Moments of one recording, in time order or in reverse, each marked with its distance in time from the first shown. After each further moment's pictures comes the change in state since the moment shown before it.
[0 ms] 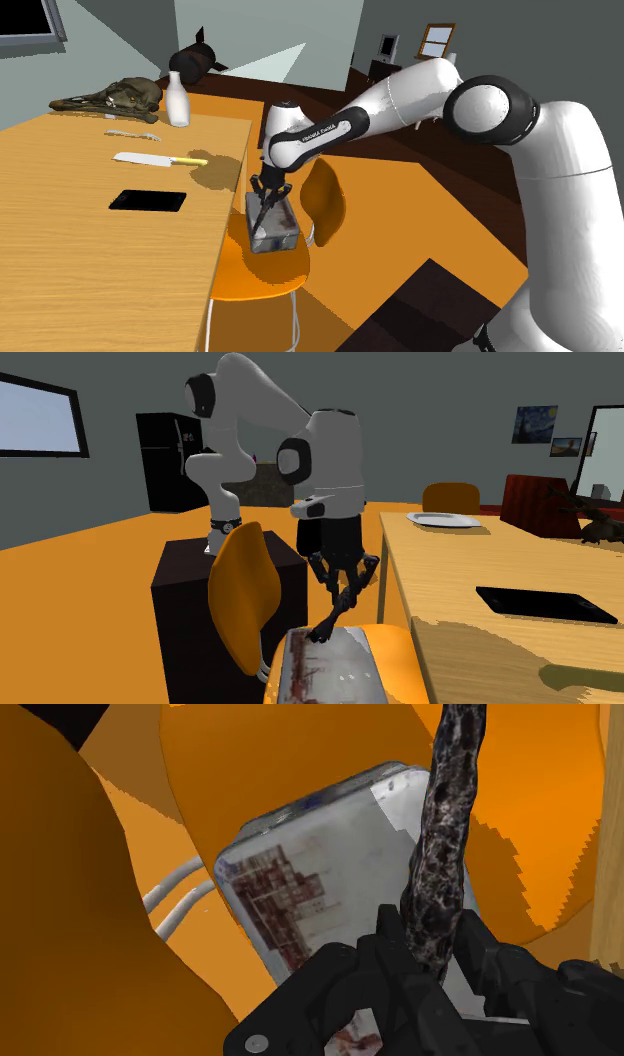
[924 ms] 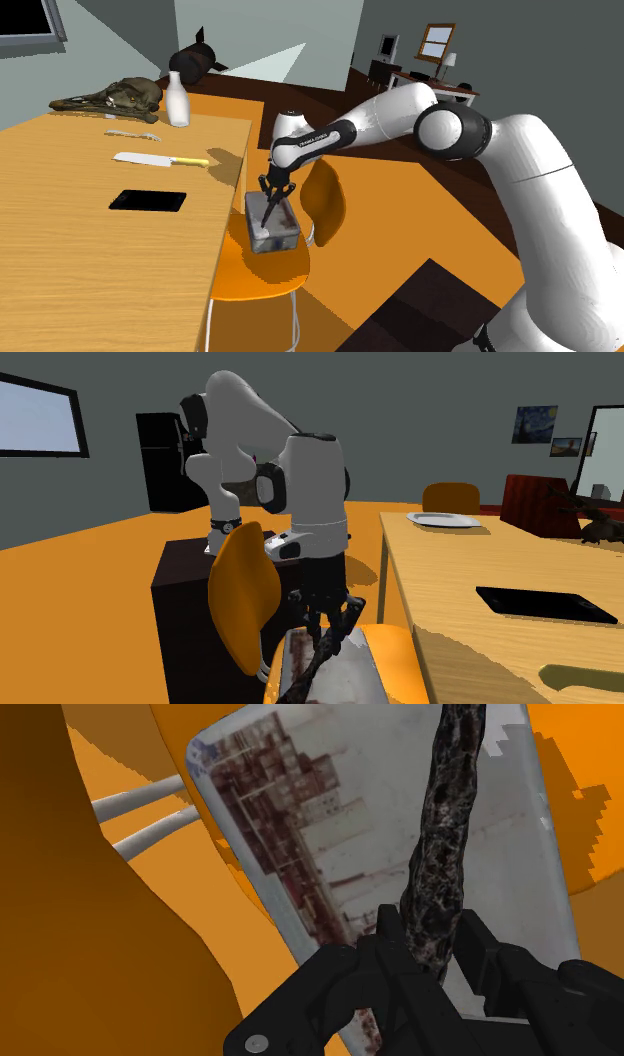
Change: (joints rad) arm -0.045 0.198 -0.035 0.229 -0.009 -0.031 -0.111
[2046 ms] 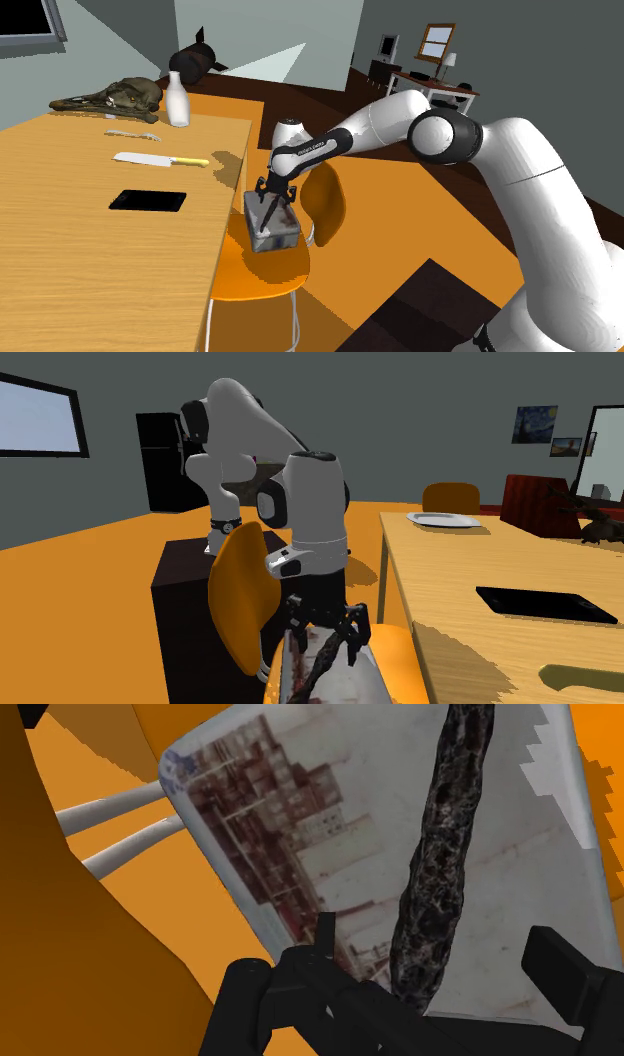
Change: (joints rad) arm 0.007 0.046 -0.009 0.009 -0.009 0.038 0.004
